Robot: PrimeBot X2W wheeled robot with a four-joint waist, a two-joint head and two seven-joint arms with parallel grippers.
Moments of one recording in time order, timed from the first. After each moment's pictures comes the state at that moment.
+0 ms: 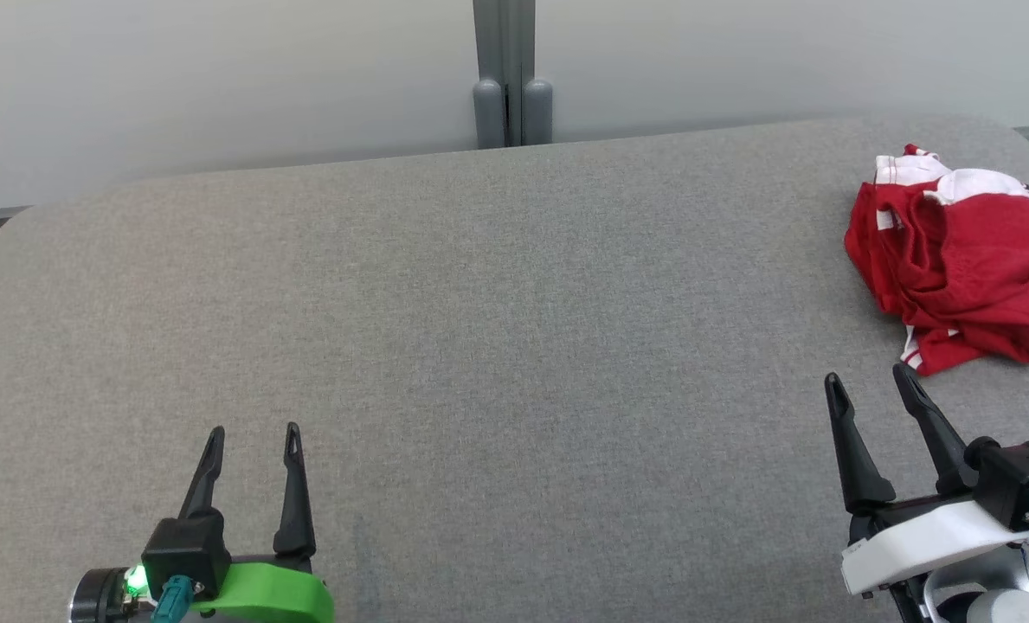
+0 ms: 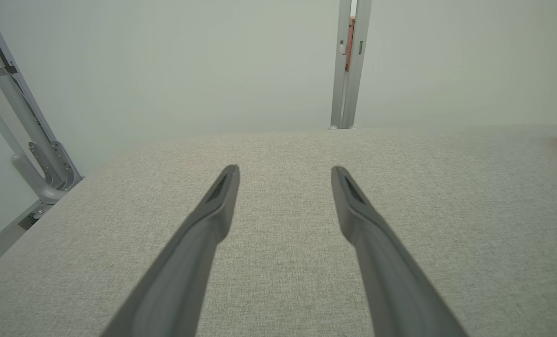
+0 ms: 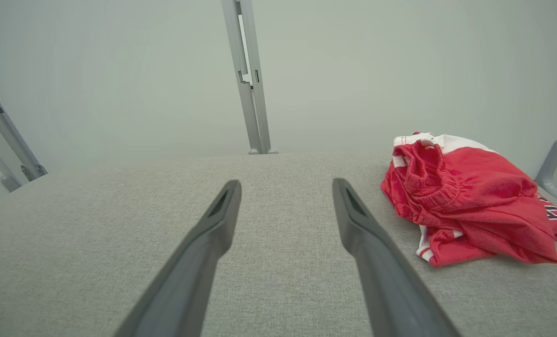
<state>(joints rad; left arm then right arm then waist) 0.02 0.19 -0.24 0.10 -0.26 0.17 -0.23 0.08 -0.15 0.00 -0.07 0.23 0.13 -0.11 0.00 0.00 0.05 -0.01</state>
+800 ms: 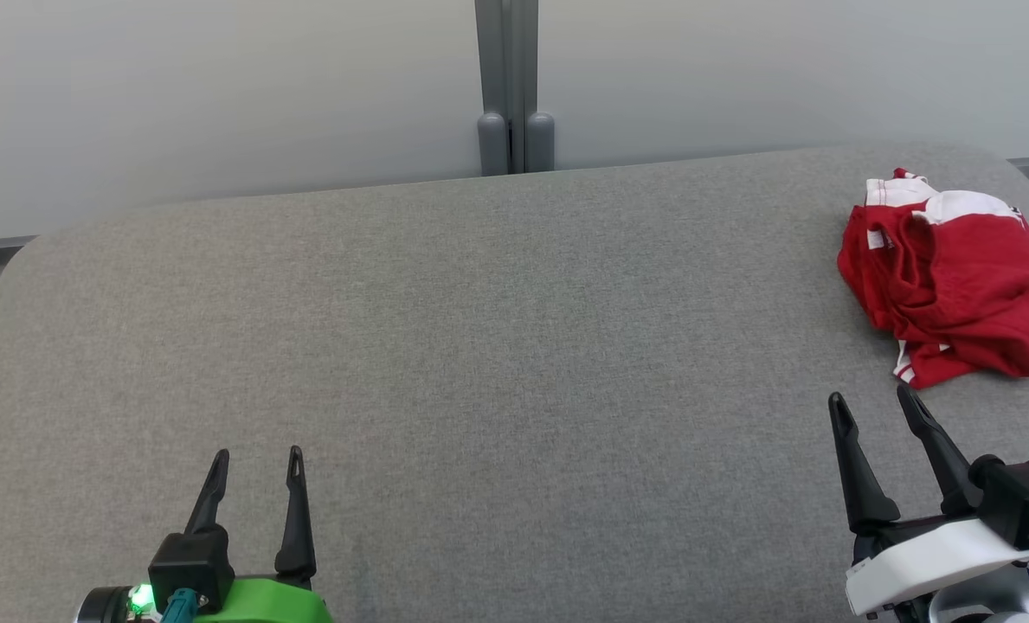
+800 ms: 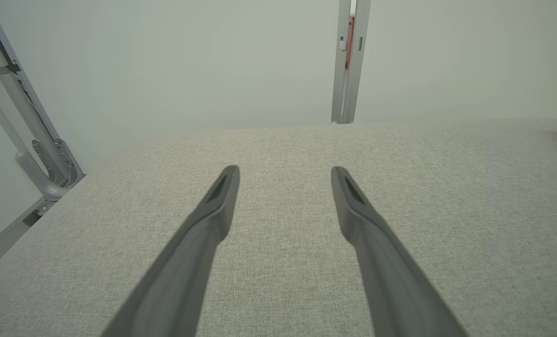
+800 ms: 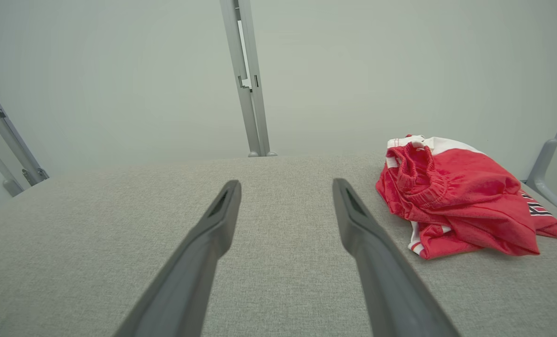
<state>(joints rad) 0.03 0.20 -0.26 0.15 -0.28 0.16 -0.24 0.13 -0.13 -0.01 -0.13 0.23 0.13 -0.07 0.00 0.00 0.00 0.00</state>
